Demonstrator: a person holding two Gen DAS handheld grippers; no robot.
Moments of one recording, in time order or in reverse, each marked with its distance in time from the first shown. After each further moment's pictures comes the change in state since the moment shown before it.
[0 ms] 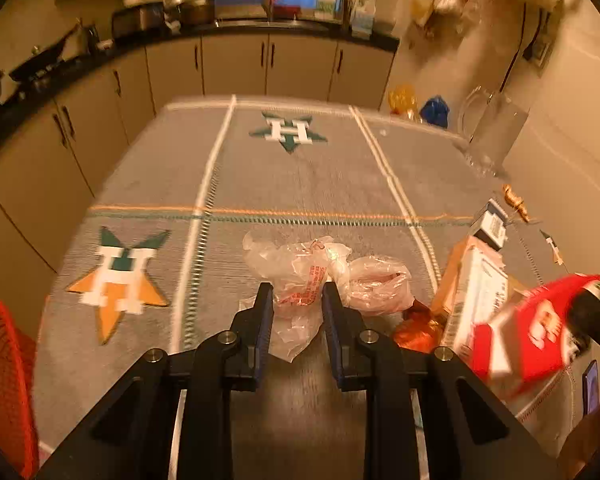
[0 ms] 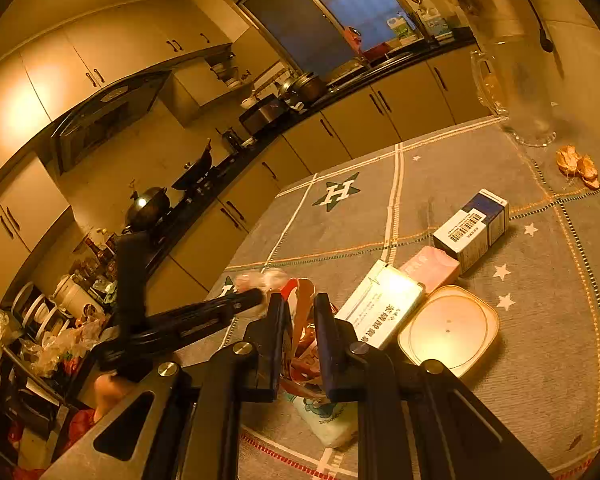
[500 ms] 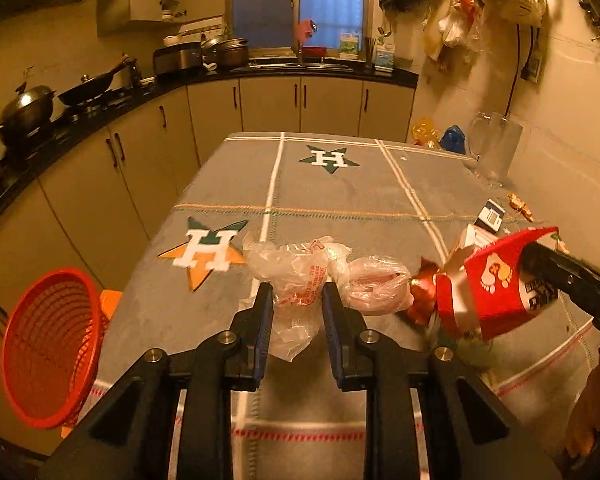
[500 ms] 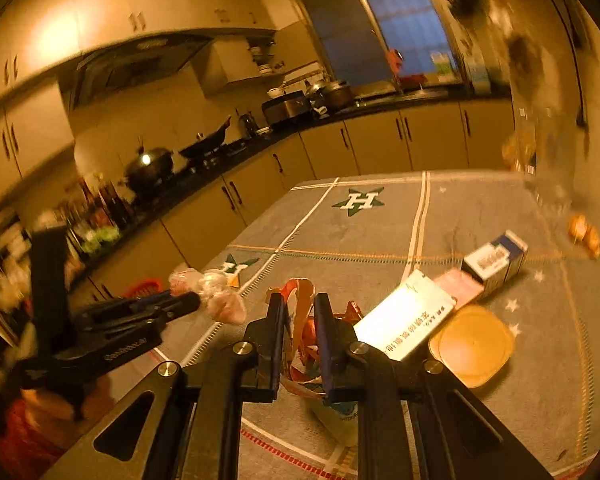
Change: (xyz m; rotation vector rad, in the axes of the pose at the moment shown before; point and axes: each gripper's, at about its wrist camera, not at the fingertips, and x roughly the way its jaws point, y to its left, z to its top) left arm -0.077 0.017 -0.056 0.007 -0.147 0.138; right arm 0.013 0.067 -0.026 -0.291 -0.007 -0.102
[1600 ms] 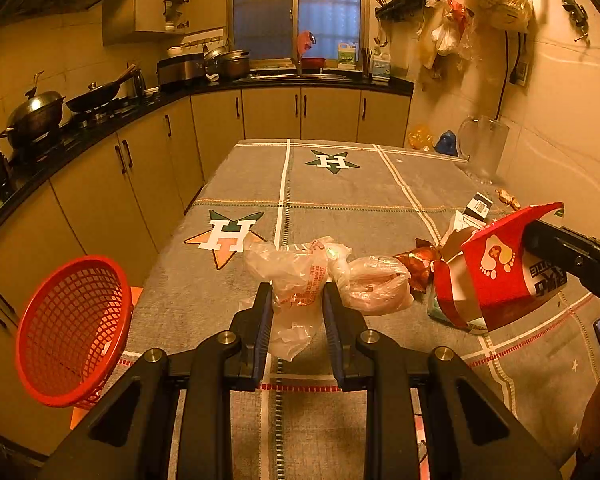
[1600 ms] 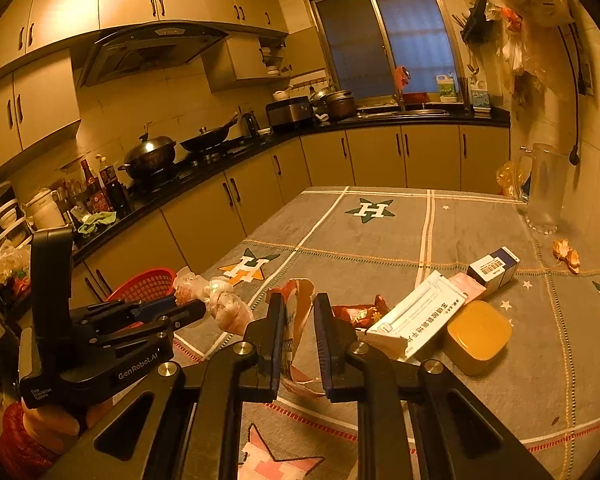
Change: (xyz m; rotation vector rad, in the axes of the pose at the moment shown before) left arm -0.039 0.014 -0.026 0.011 -0.041 -0.008; right arm -0.023 0.049 -0.003 -0.060 -0.013 -0.050
